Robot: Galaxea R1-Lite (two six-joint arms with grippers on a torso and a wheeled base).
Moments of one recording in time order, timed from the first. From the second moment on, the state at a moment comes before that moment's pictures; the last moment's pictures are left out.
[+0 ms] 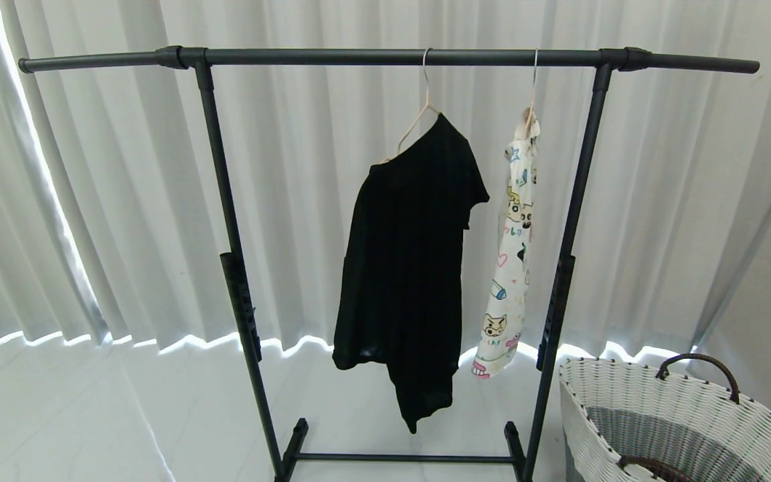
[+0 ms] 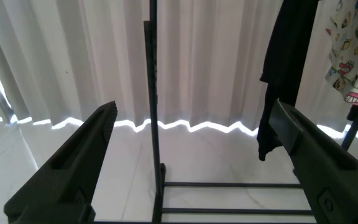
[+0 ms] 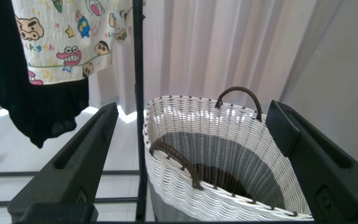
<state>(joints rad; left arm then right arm) 0.00 0.00 0.00 -0.01 -0.06 0.02 0.00 0.00 0.00 0.00 0.00 -0.03</state>
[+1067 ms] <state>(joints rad) 0.00 0.00 0.00 -0.01 -0.06 0.02 0.00 0.00 0.00 0.00 0.00 -0.03</state>
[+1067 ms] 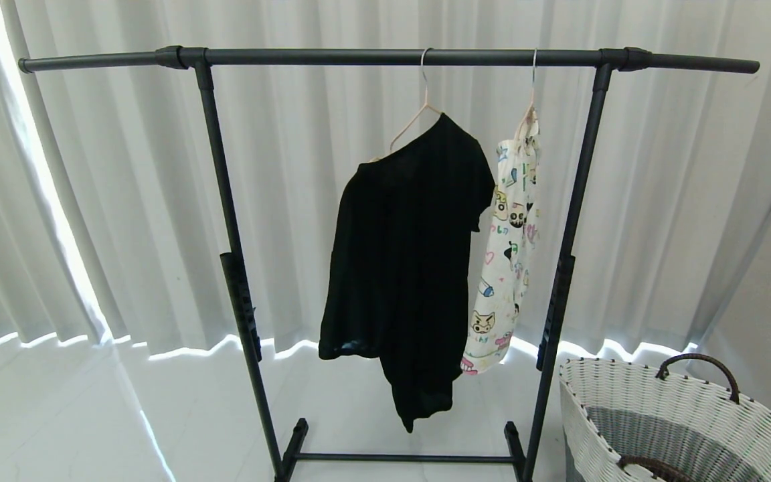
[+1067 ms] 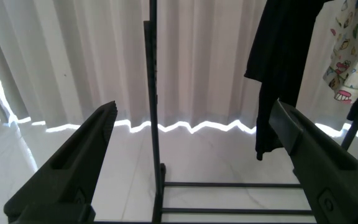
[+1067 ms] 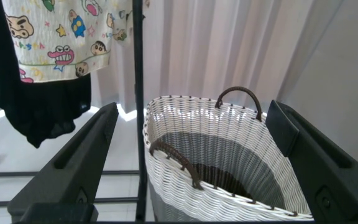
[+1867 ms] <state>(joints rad) 0.00 0.00 0.00 -0.01 -0.06 0.02 0.00 0.00 0.00 0.00 0.00 -0.03</state>
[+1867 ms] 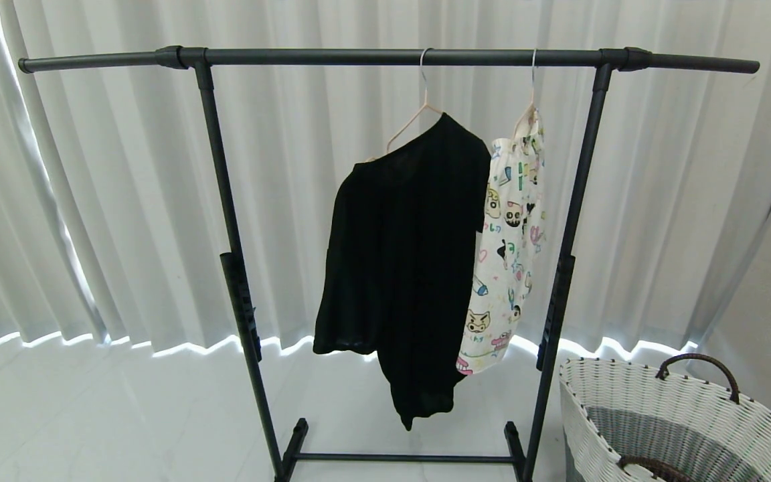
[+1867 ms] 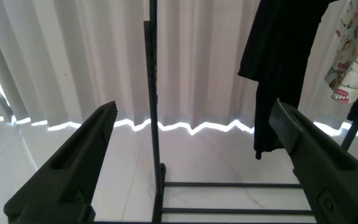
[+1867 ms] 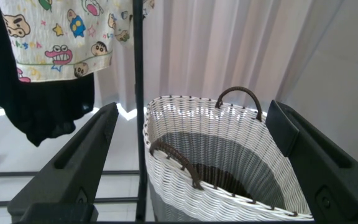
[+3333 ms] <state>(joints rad) 0.00 0.00 0.00 -0.01 -0.06 0.02 0.00 0.00 0.00 0.00 0.00 -0.03</state>
